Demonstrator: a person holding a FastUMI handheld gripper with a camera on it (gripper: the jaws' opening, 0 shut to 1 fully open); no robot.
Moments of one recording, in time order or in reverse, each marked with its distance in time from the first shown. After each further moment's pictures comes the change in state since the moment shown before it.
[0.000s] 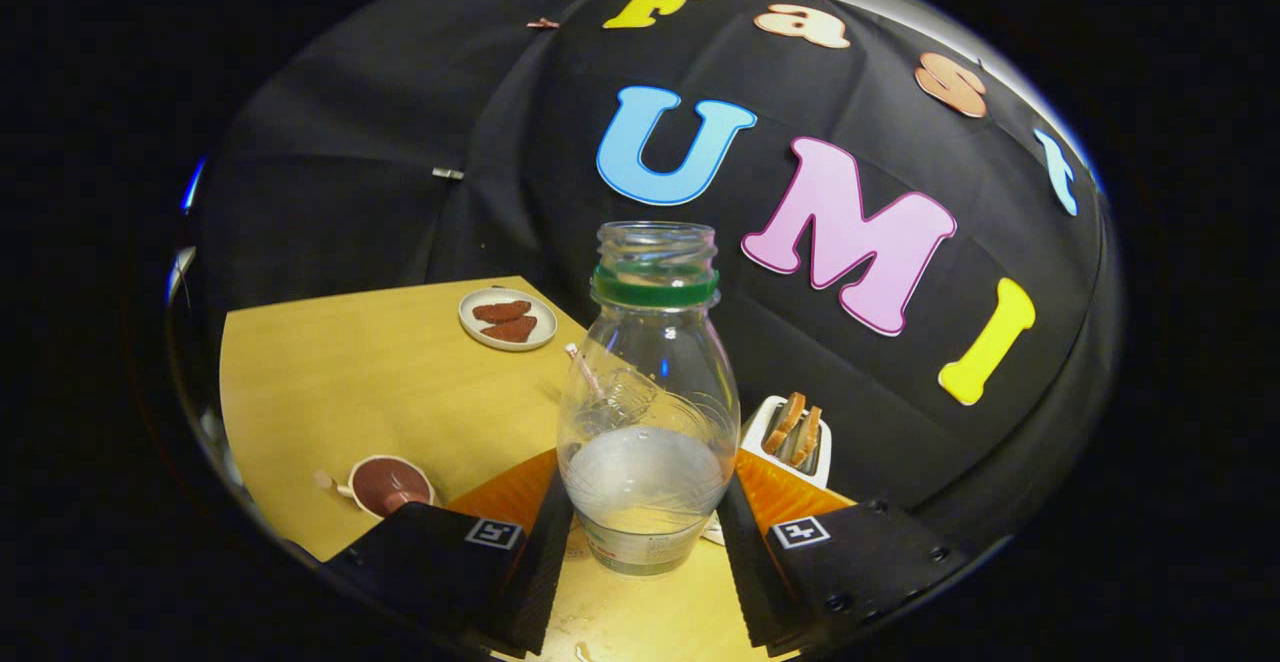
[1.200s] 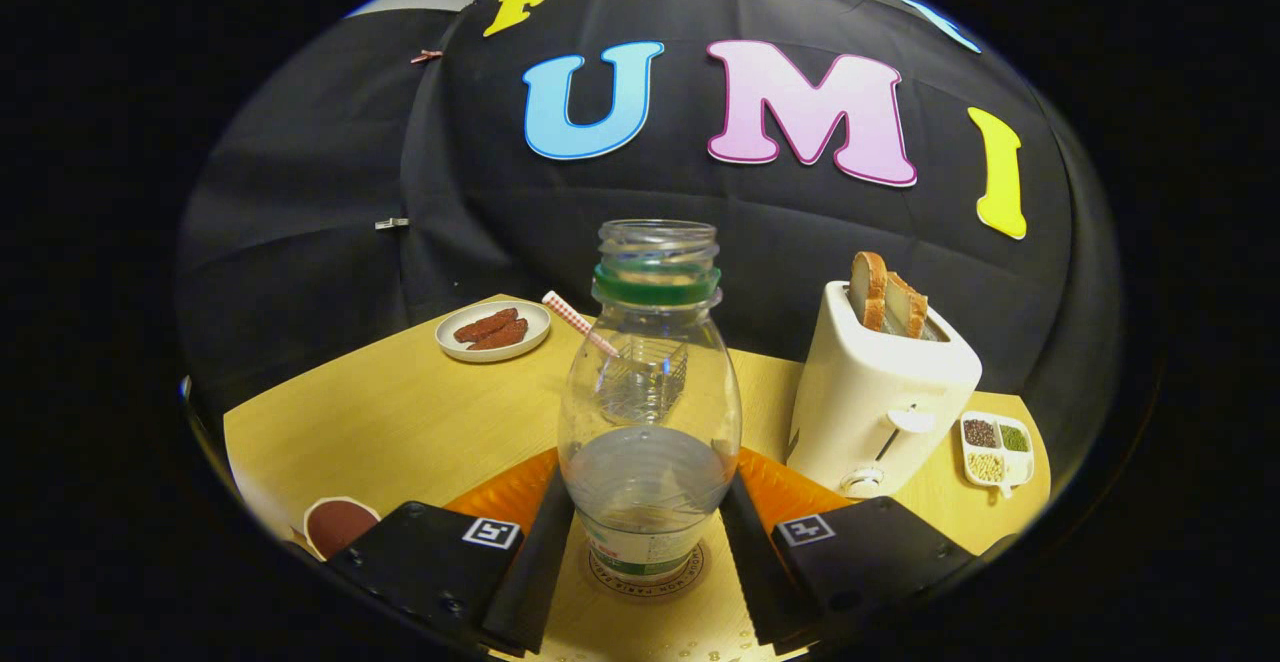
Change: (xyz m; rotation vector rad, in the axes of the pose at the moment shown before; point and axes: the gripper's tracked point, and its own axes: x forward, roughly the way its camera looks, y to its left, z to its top) arm 0.086 0.029 -0.100 0.299 0.025 0.010
